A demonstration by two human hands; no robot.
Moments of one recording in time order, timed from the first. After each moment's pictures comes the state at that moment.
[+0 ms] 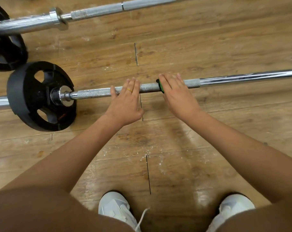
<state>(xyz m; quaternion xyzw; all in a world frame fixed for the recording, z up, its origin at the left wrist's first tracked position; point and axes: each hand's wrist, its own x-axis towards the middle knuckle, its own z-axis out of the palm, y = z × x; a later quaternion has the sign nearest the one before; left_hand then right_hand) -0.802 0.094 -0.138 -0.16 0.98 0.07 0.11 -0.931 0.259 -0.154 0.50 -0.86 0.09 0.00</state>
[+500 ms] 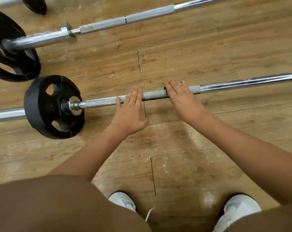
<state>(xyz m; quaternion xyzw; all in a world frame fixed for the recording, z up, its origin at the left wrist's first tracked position) -0.784 0.107 -0.135 -0.17 0.98 0.07 0.12 -0.933 0.274 -0.144 0.49 -0.87 0.07 -0.03</state>
